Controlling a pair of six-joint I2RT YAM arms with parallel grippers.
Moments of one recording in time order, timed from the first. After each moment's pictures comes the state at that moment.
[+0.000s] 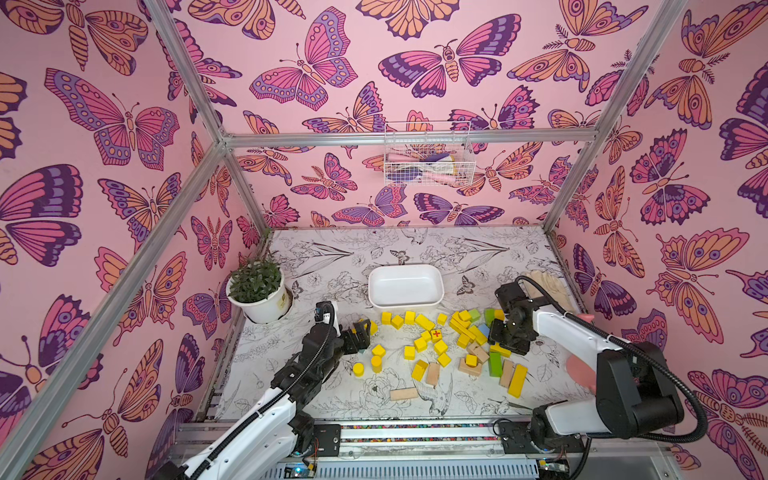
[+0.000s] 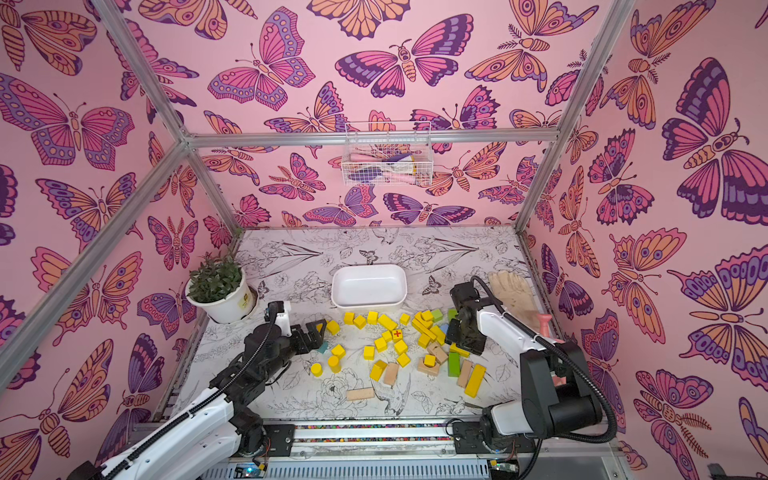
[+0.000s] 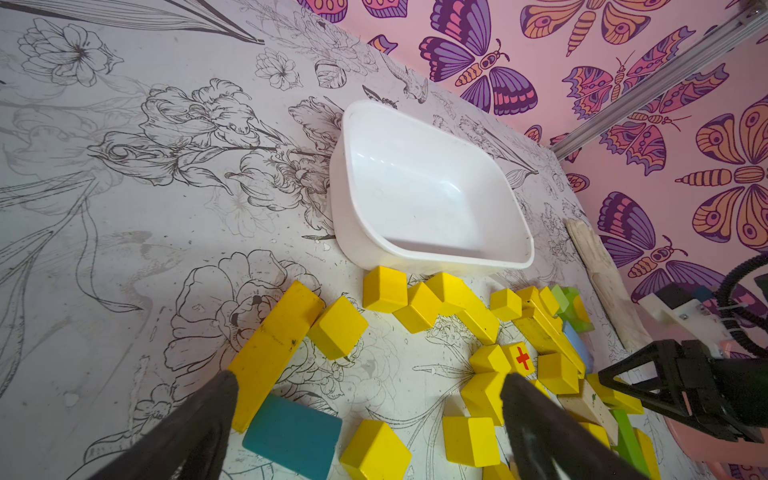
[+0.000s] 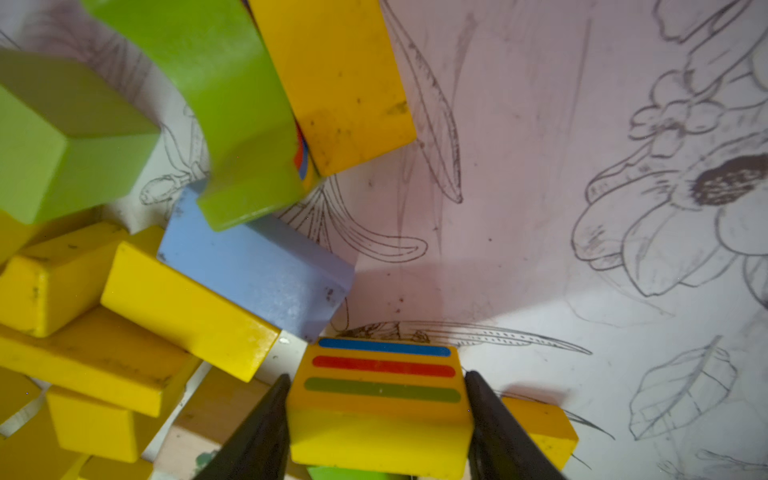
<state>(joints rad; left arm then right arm) -0.50 0.74 0.30 -0.03 -0.07 -0.64 0.24 1.41 0.80 -0.84 0.03 0.62</state>
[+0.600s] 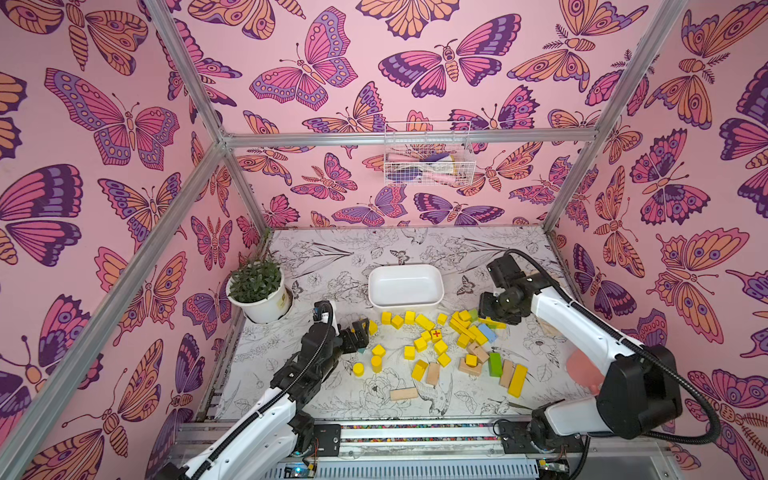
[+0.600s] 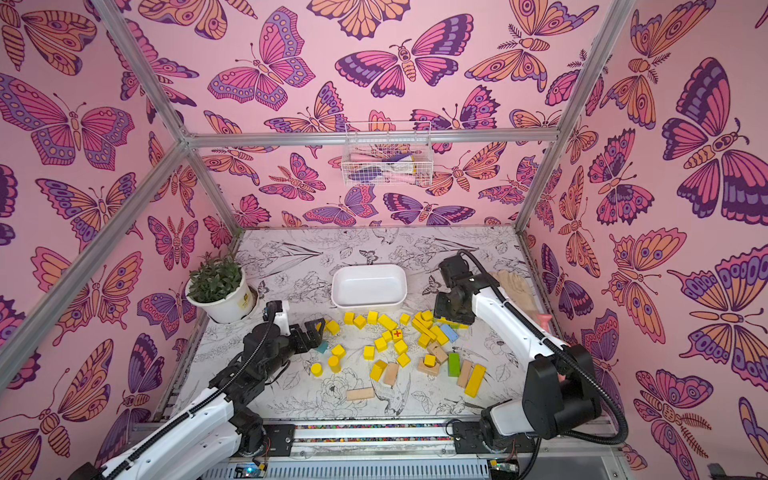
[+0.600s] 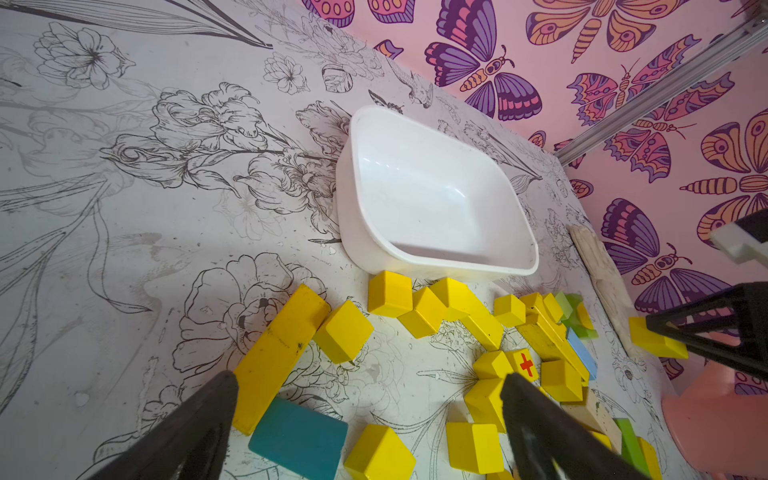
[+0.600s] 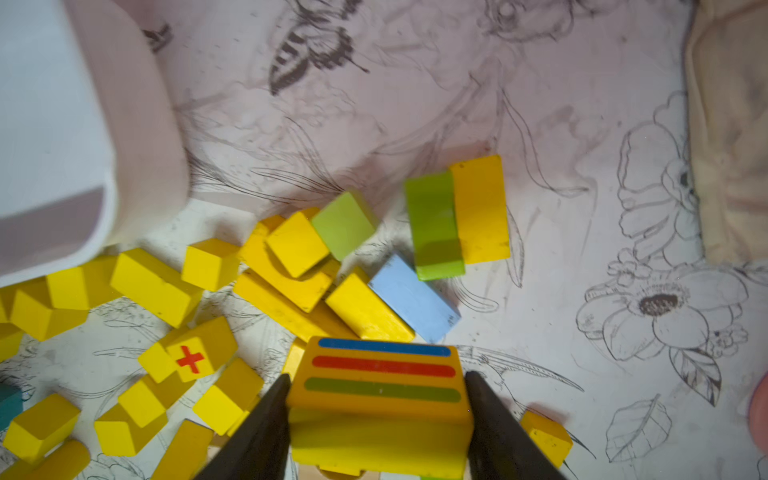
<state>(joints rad) -0.48 0.74 0.30 -0.03 -0.07 -0.64 0.37 1.46 1.14 -0.92 0.05 0.54</state>
